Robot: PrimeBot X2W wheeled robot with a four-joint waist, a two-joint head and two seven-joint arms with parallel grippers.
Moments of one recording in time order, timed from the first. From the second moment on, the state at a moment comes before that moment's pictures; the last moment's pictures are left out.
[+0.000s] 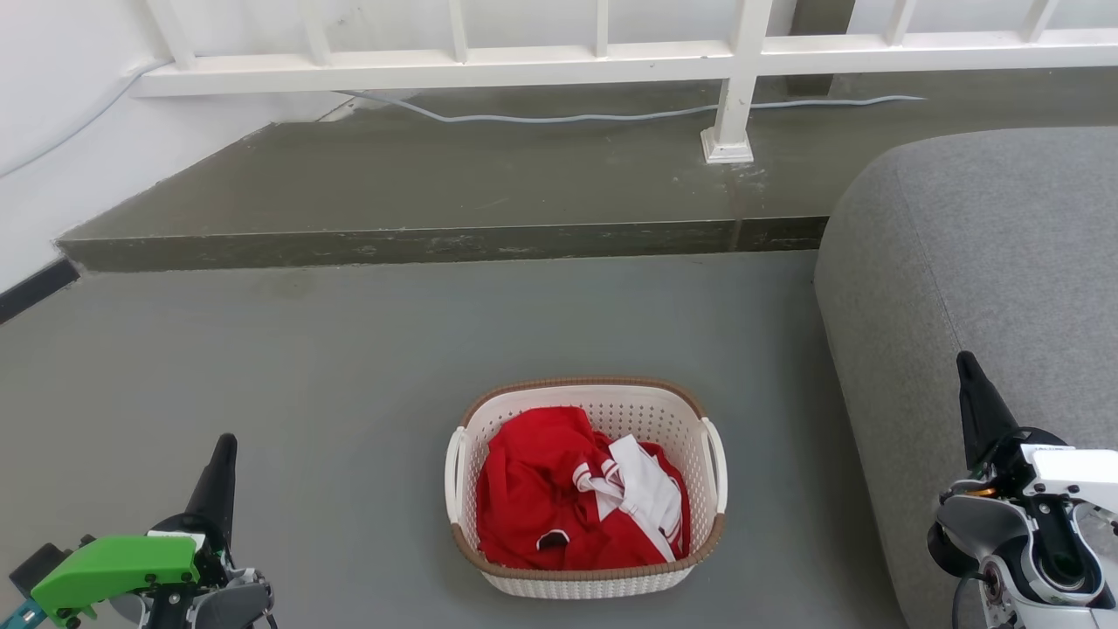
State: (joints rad) left arm -0.04 0.10 -0.02 0.28 -1.69 -0.12 0.03; right arm -0.05 -0.09 -0.06 0.28 1.67 0.12 0.05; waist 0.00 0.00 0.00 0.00
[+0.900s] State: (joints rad) left arm -0.04 0.10 -0.01 0.28 -1.69 -0.12 0.04; right arm -0.05 -0.09 -0.06 0.28 1.67 0.12 0.05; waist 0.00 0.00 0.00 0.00
